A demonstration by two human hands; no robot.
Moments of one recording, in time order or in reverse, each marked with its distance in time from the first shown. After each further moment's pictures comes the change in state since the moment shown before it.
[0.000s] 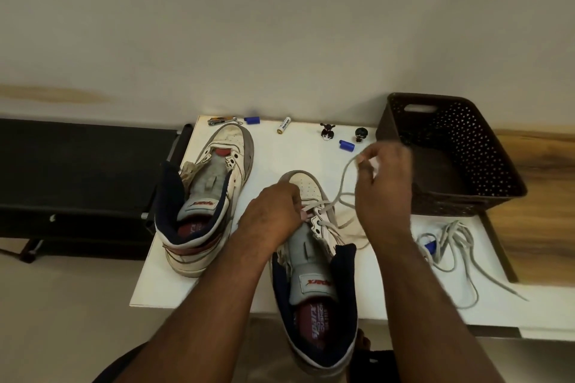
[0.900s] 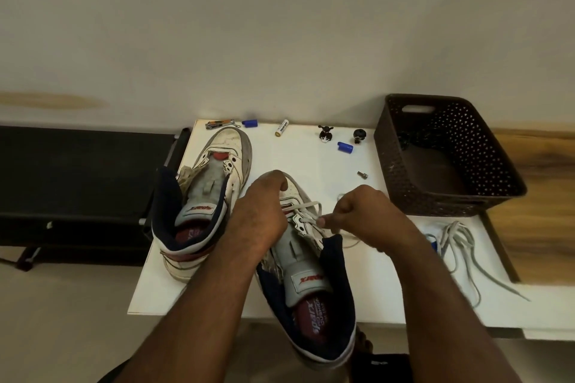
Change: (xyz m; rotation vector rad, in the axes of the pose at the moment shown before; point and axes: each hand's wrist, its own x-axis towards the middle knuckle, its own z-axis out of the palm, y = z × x) left_hand -0.001 -0.008 -0.007 0.029 0.138 0.011; right_hand 0.004 0.001 -0.016 -0.232 -0.861 0.159
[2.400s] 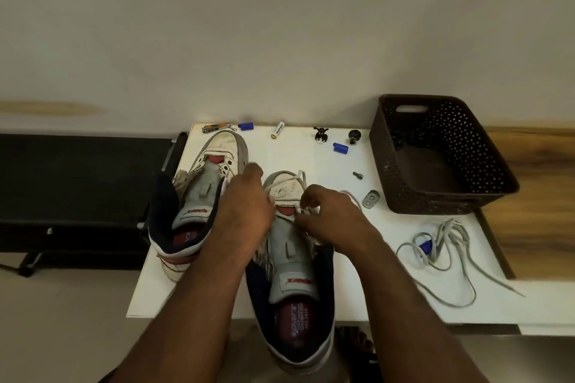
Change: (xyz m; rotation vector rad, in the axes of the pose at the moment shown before) left_hand -0.002 -0.002 -0.010 0.038 0.168 -0.055; right_hand 0.004 -0.022 0.031 -0.001 0.087 -0.088
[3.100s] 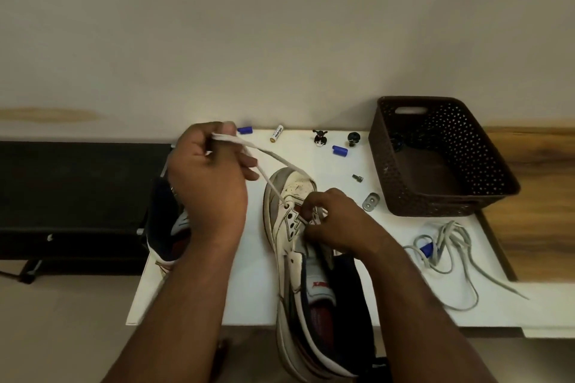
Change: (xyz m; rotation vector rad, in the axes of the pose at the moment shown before) left_hand 0.001 0.020 -0.037 -1.019 0.613 0.042; right_hand 0.004 0.012 -0.007 -0.002 -0.111 -0.044
